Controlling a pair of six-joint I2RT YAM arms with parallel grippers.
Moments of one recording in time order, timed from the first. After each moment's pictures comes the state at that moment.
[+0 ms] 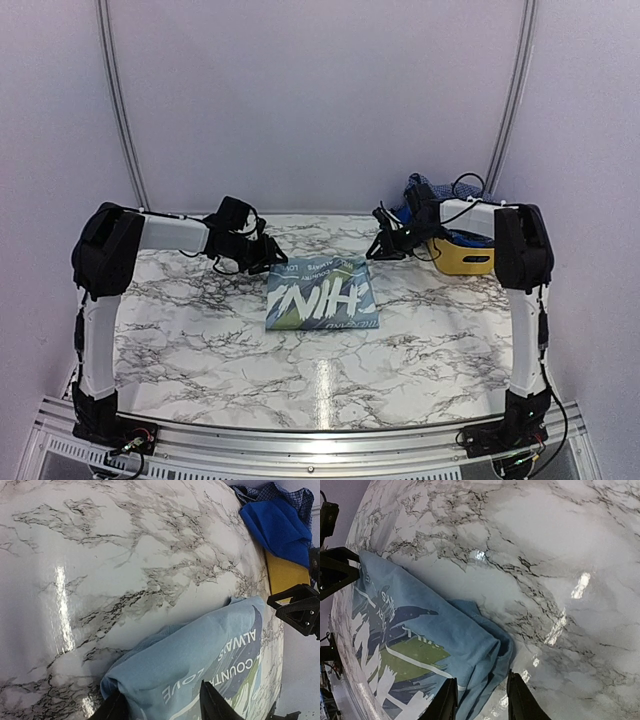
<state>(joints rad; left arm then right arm) -0.47 2.16 1.50 -0.15 0.42 -0.65 0.28 2.25 1.78 -0.61 -0.65 0.05</state>
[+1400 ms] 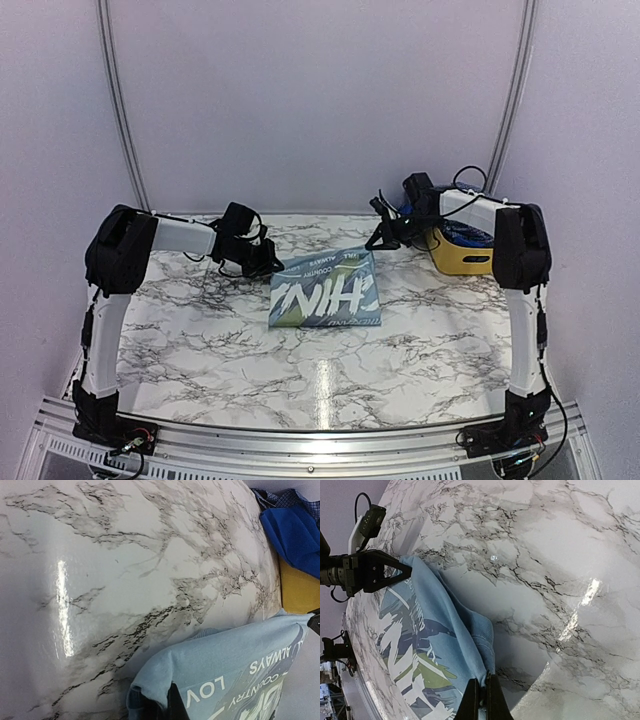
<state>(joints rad) -0.46 2.28 1.58 -0.15 0.41 -0.68 0.28 2.28 1.92 -0.71 -0.71 0.05</state>
